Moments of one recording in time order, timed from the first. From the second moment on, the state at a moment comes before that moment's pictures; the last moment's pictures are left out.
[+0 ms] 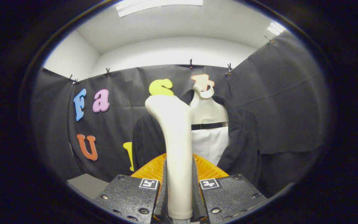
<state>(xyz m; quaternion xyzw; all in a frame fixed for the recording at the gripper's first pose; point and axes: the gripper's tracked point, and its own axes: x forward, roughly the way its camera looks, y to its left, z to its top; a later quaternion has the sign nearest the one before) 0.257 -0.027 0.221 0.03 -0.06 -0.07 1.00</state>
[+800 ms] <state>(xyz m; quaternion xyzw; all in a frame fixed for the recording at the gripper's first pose) 0.275 -0.016 0.185 -0.03 -0.08 -0.11 0.99</state>
